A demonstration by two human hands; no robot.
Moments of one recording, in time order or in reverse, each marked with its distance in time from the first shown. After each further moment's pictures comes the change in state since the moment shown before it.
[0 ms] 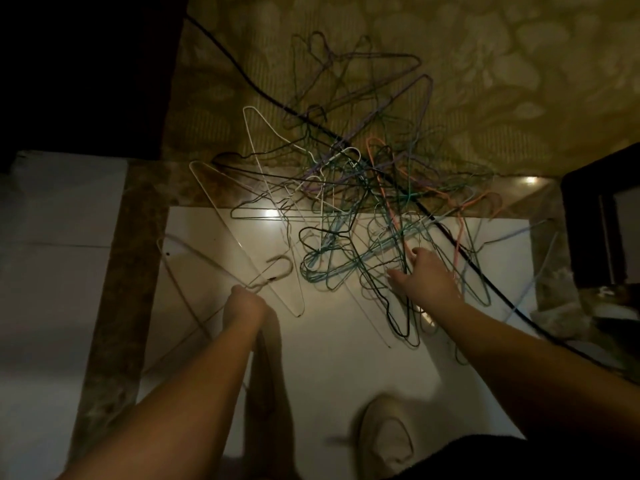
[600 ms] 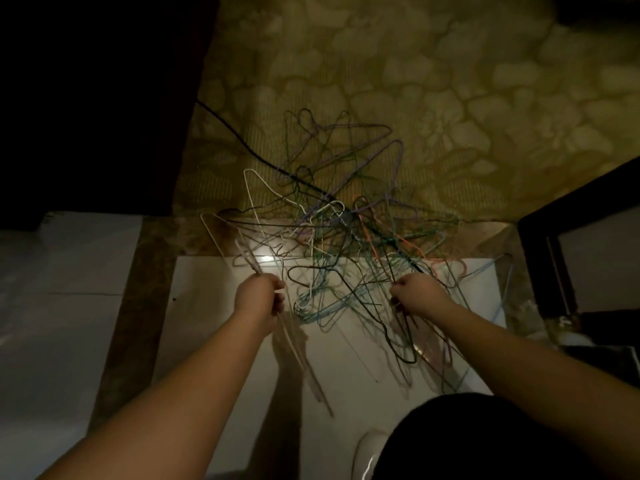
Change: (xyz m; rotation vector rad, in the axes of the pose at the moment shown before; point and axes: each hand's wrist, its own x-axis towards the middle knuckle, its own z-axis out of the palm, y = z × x) left_hand -0.079 0.092 -0.069 -0.935 -0.251 0.004; right_hand -0.018 -0.033 -0.094 0.231 -0.266 0.061
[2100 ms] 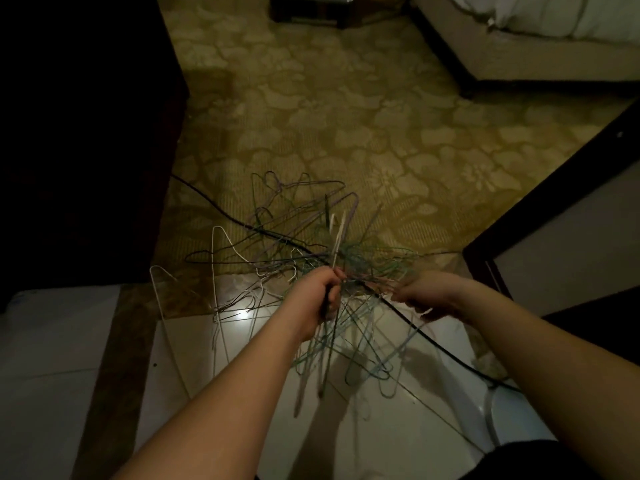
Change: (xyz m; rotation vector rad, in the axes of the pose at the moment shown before) left_hand -0.107 0.050 0.076 0.147 -0.719 0.213; right_hand -0.087 -0.022 -0.105 0.206 -0.085 0.083
